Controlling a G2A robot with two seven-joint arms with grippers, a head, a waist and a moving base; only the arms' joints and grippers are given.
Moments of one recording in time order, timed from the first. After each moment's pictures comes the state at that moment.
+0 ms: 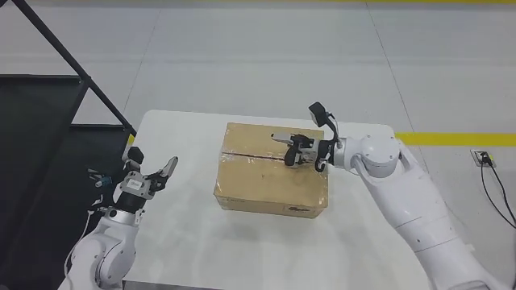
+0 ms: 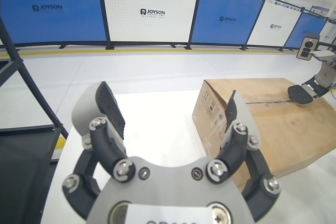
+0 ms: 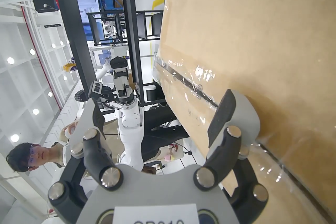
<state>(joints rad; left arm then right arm) 1.31 -1.20 -1.63 -1.66 1.12 -0.32 0.15 -0.48 -1.26 1.00 -1.06 0.23 0.08 0.99</state>
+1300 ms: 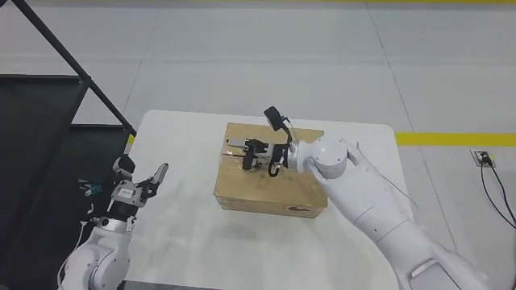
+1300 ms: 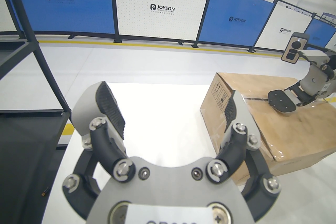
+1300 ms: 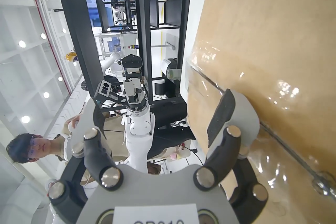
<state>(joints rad) 1.37 -1.20 -1.66 -1.64 1.08 -0.32 0.17 -0.35 -1.45 0.74 -0.83 0.38 -0.06 0.85</state>
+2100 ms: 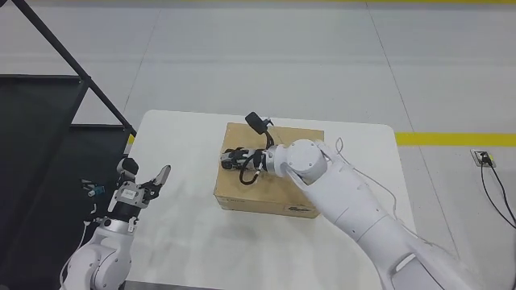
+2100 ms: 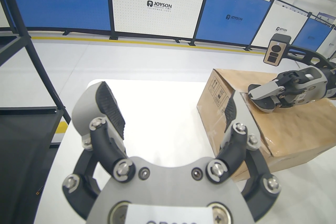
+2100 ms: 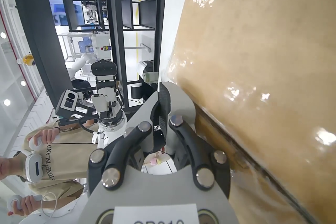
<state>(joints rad) 1.36 -1.19 -1.65 -1.62 1.07 -0.33 0.17 -0.30 -1.55 0.64 -0.74 0.23 -0.03 0.73</state>
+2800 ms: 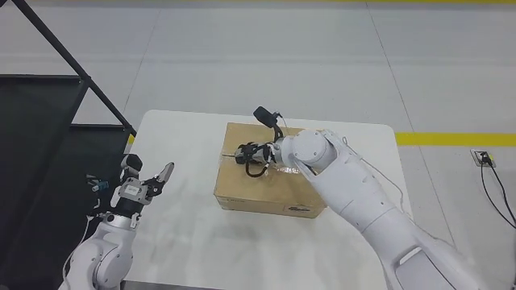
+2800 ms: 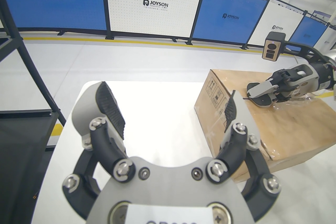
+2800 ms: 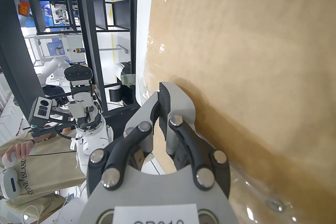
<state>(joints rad) 1.32 -1.19 -1.63 -1.60 1.07 -0.35 0.16 -0.27 -1.52 0.70 -0.74 0.06 0.07 0.82</state>
